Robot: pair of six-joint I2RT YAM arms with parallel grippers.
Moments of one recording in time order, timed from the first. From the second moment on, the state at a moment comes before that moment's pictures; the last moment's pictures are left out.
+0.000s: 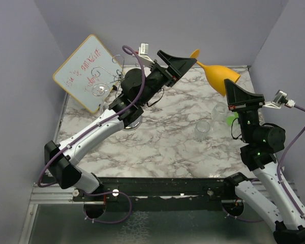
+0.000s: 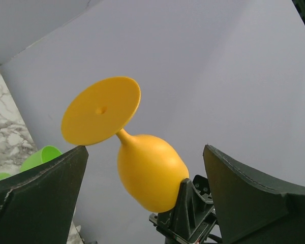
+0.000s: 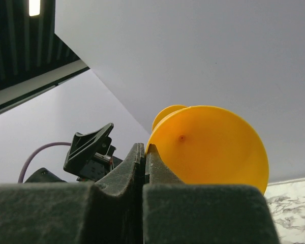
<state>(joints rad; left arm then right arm) -0.79 1.46 1.48 0.27 0.00 -1.15 0.37 0.65 0.73 0.56 0.08 0.84</state>
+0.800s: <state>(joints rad) -0.91 1.50 1.45 0.35 -0.34 -1.19 0.37 0.70 0.70 0.67 0.05 0.98</state>
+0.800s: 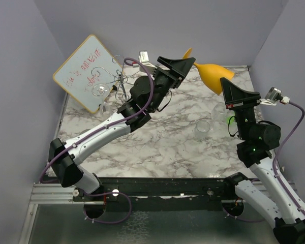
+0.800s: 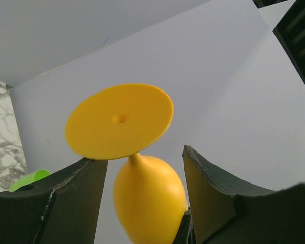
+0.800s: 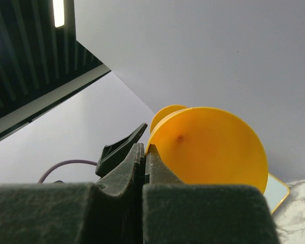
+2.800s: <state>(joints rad) -0.94 1.45 1.49 0.35 -0.09 -0.01 0.37 0.75 1.14 -0.03 -0.29 0.82</state>
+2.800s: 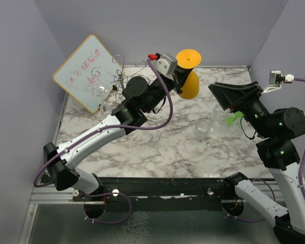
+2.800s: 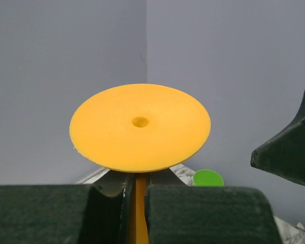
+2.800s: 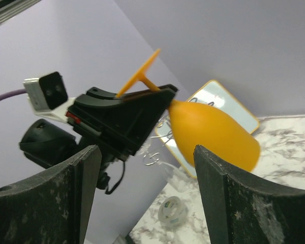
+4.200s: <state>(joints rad) -0.94 1.41 1.34 0.40 0.11 0.25 0.37 0.96 1.28 -0.13 -0.33 1.16</state>
